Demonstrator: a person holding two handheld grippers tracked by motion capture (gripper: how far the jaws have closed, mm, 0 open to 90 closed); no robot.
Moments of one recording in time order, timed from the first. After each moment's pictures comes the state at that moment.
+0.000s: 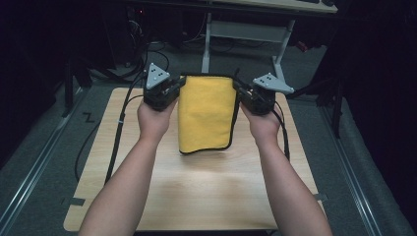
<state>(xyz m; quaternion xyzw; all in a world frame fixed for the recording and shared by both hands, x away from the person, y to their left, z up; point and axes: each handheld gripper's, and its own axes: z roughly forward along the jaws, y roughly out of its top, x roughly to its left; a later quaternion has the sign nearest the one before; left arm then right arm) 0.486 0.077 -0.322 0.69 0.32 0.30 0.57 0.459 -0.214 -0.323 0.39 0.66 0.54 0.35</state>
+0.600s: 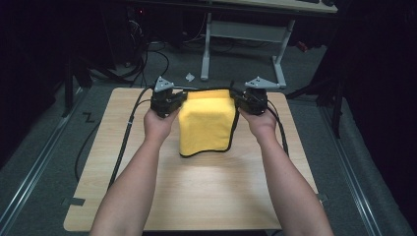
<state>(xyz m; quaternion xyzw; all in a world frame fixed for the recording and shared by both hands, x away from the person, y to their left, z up) 0.527 0.077 -0.400 0.73 0.37 0.20 0.53 0.508 -0.226 -0.375 0.40 0.73 0.47 0.29</state>
